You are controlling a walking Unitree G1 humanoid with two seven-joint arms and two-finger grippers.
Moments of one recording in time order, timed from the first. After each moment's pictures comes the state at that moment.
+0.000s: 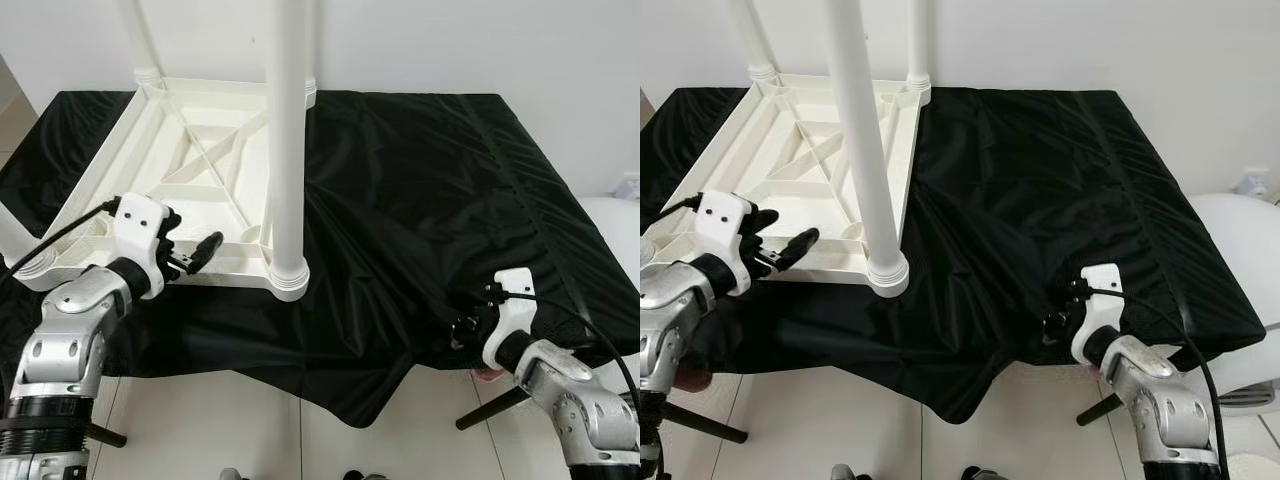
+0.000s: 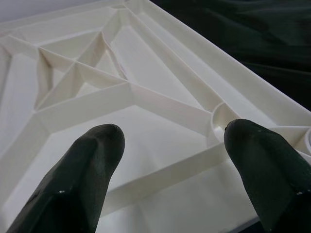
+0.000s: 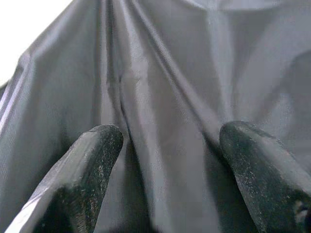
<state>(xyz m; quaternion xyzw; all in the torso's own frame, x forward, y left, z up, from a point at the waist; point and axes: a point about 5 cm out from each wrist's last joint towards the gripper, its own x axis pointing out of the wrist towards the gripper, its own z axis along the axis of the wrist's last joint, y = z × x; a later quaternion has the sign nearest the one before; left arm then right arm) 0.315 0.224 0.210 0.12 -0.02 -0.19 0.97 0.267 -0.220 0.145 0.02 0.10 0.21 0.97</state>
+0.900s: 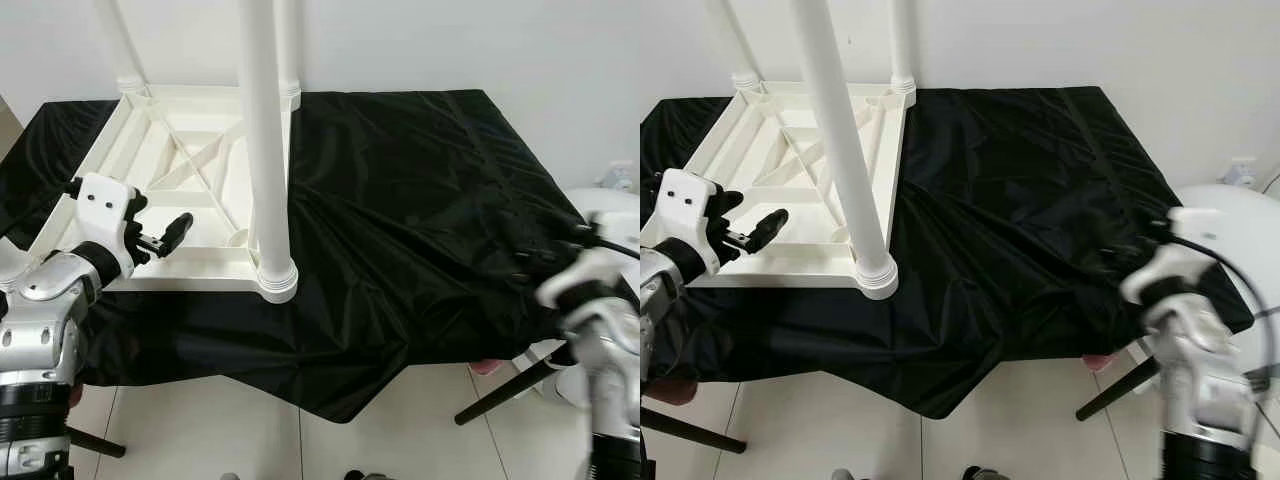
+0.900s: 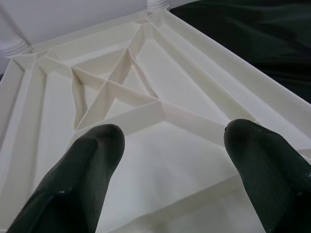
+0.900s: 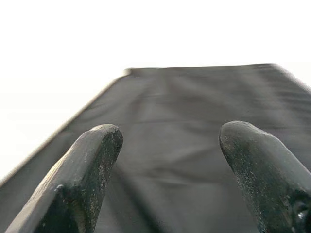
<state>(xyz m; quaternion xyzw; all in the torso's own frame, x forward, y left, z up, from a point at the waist) 0.318 0.239 0.220 0.15 -0.04 -0.16 0.98 0.286 -0.218 0.224 0.01 -0.13 0.15 0.98</state>
